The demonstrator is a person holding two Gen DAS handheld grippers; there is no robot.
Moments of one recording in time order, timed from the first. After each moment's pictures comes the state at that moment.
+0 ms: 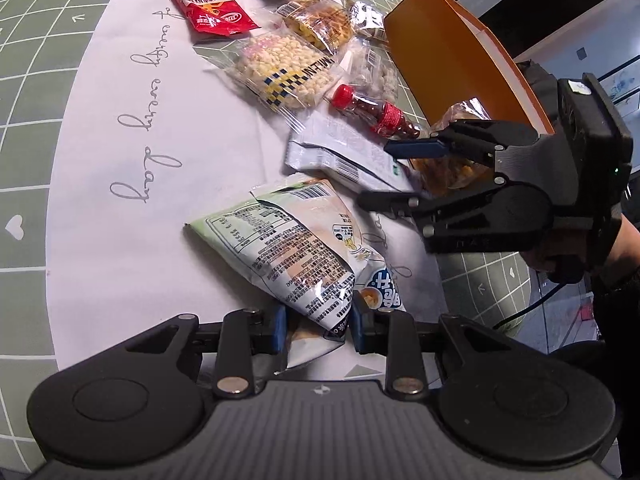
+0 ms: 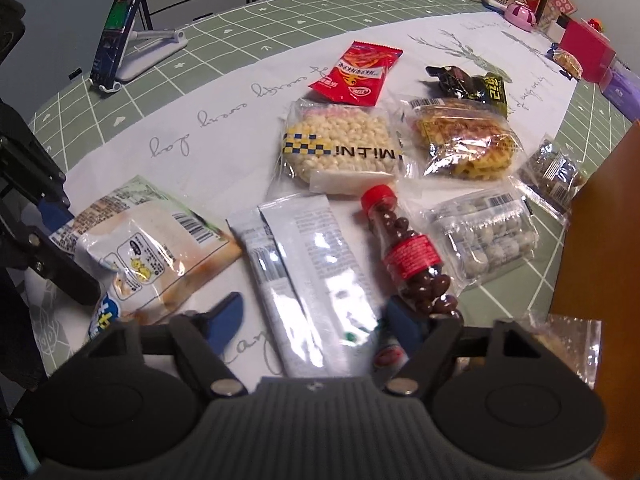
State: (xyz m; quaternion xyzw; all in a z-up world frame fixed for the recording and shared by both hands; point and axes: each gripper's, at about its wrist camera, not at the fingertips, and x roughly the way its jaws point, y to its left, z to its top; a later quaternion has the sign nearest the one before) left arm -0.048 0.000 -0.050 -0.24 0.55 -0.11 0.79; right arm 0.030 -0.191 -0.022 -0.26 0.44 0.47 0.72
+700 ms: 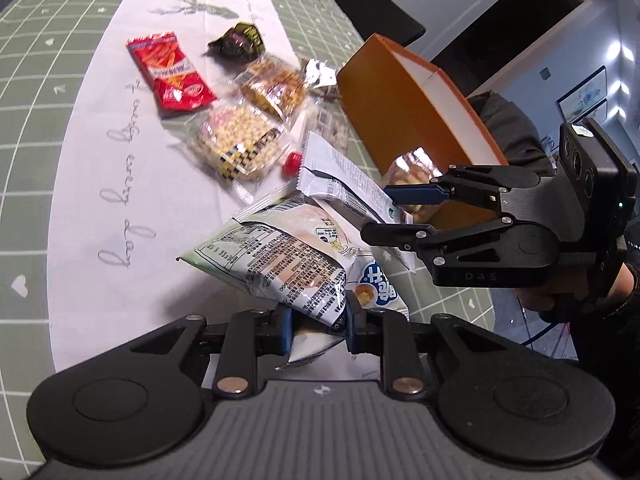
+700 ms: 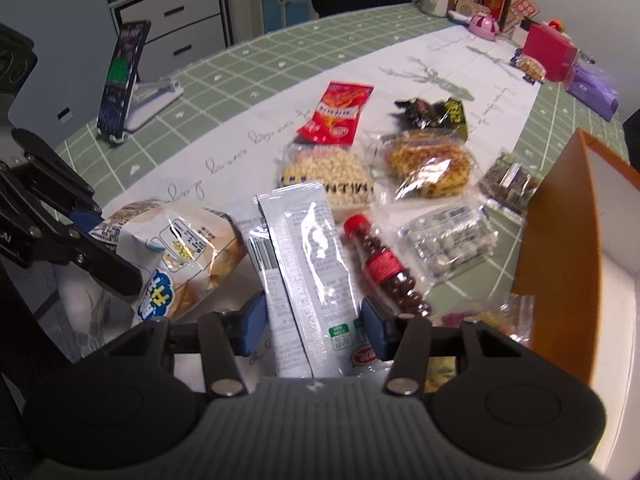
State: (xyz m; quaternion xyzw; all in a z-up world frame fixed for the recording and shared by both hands) left arm -0.053 -0.002 -0.003 -0.24 0.48 -0.13 0.83; right arm 0.016 -0.217 0.038 -0.22 0.42 0.45 0.76
